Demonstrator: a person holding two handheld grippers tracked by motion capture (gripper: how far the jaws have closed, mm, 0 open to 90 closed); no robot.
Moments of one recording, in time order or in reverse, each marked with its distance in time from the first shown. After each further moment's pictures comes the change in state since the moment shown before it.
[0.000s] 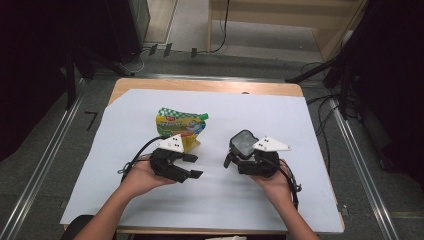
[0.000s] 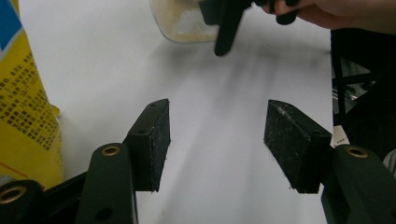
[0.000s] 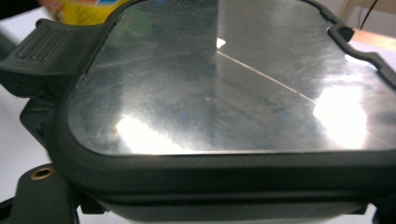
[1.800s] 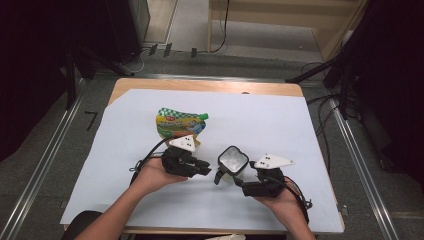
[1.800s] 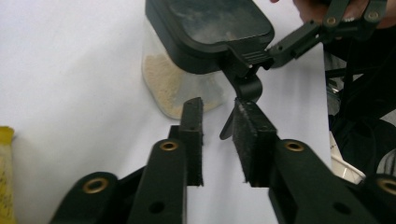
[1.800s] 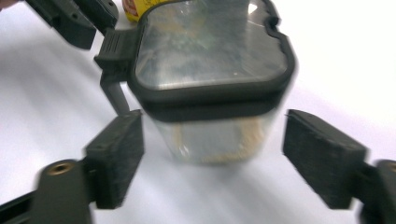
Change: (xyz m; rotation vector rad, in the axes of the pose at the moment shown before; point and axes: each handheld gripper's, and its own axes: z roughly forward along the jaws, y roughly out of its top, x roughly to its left) left arm 0.002 0.011 0.026 0.032 -0.057 0.022; right arm 0.020 -0.019 -0.036 0.159 0.087 0.012
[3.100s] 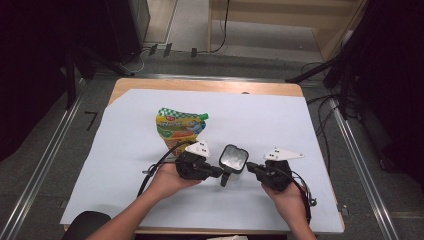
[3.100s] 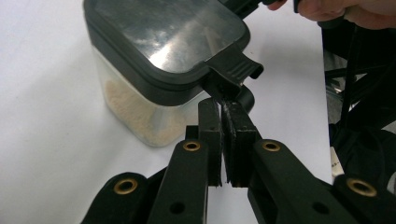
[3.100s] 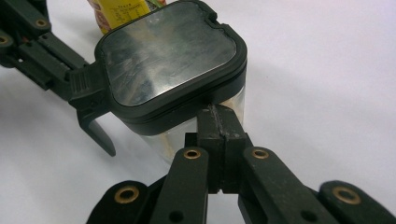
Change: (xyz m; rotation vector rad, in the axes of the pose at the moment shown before) left arm -0.018 0.011 0.032 0.003 -0.007 0.012; right arm -0.020 0.006 -0.004 -0.004 -0.023 0.112
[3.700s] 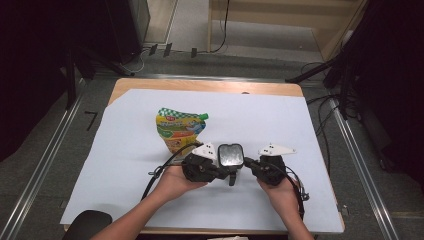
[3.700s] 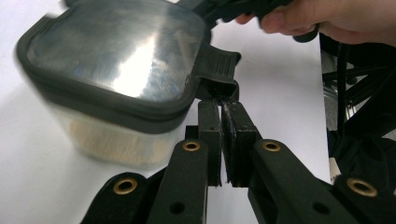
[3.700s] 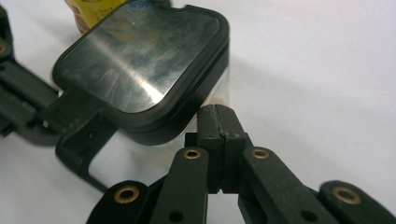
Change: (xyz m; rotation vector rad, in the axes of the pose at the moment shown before) left arm -0.009 0.007 0.014 -0.006 0.002 0.013; right arm -0.003 0.006 0.020 -0.008 -0.032 -0.006
